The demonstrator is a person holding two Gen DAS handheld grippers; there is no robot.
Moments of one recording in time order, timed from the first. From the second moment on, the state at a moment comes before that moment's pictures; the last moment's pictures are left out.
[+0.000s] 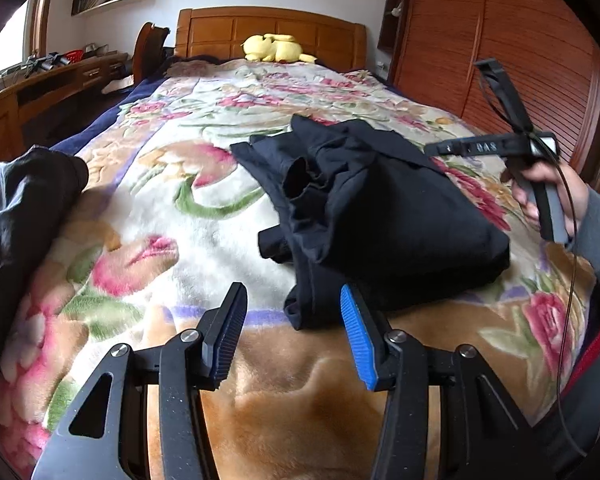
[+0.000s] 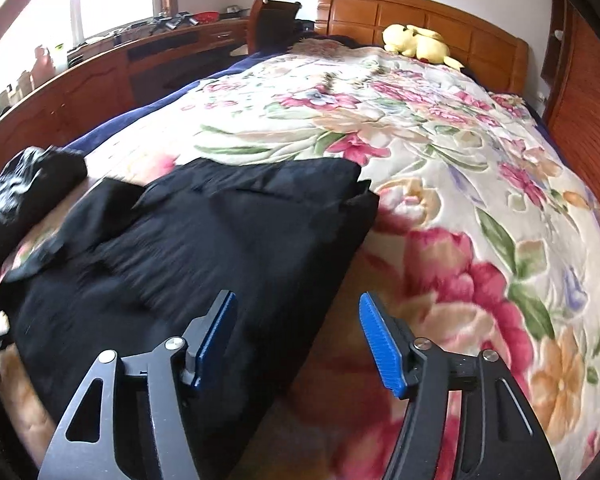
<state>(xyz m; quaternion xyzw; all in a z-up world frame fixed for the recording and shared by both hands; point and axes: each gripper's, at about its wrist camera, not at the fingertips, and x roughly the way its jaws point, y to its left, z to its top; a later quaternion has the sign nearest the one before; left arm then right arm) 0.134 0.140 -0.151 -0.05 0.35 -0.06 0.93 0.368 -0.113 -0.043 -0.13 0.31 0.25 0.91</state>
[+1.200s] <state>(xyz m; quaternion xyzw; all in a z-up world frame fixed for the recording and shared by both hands) 0.153 0.129 -0.165 -0.07 0.38 -0.09 0.92 0.521 -0.092 -0.103 0.01 0.42 0.31 0.85</state>
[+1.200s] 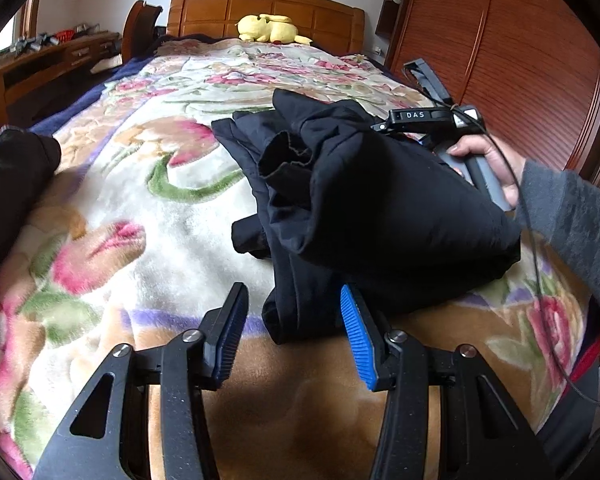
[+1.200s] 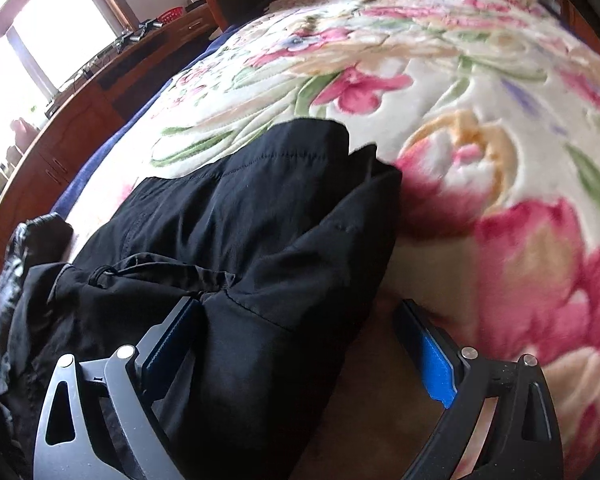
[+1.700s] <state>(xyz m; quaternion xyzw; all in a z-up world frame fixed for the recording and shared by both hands) 0.140 0.125 -0.157 -0.09 0.35 -0.08 0.93 0.503 -0.115 -0.096 0.06 0.38 0.35 0.86</state>
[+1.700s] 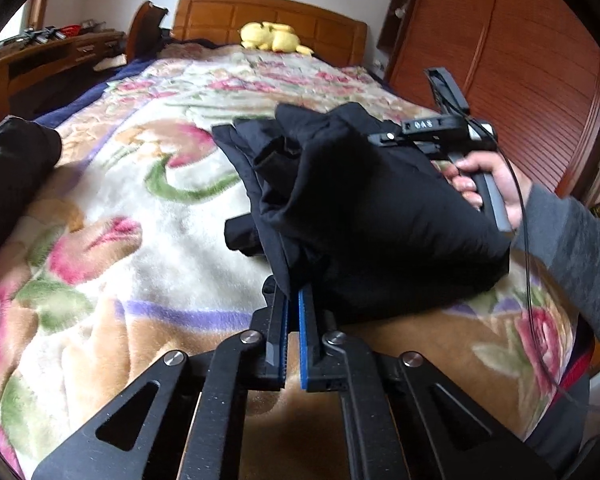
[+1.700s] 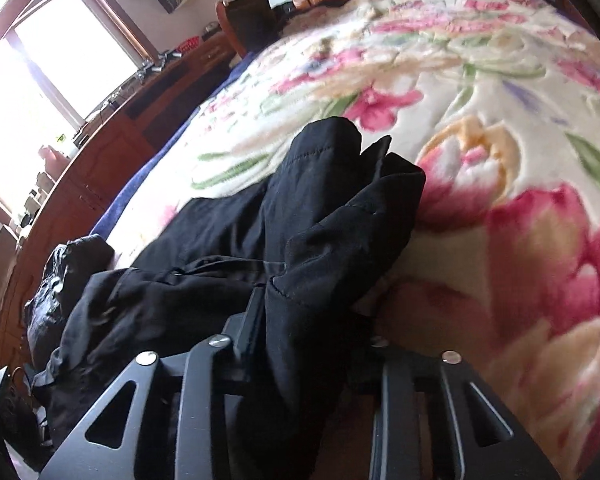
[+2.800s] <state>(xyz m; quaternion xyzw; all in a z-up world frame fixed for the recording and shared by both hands) -0.050 0.475 -0.018 -0.05 0.23 0.27 0.93 0.324 0.266 0.020 -0.06 0.26 0.52 0.81</state>
